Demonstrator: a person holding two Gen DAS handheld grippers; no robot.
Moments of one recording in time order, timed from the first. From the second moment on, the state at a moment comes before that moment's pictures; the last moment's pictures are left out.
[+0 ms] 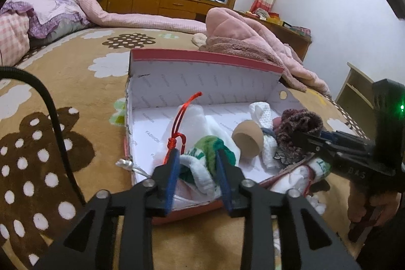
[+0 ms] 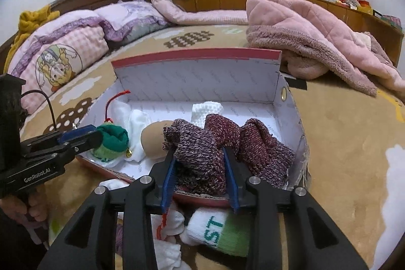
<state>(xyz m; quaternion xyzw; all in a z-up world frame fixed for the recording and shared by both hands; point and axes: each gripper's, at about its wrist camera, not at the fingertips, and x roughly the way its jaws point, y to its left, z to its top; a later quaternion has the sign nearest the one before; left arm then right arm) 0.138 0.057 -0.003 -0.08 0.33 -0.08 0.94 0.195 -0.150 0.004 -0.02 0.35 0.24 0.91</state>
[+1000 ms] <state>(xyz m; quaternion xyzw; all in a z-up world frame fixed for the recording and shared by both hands) 0.090 0.052 0.014 -0.06 0.30 -0.10 0.95 0.134 -0.159 0.038 -0.02 0.28 0.27 0.92</state>
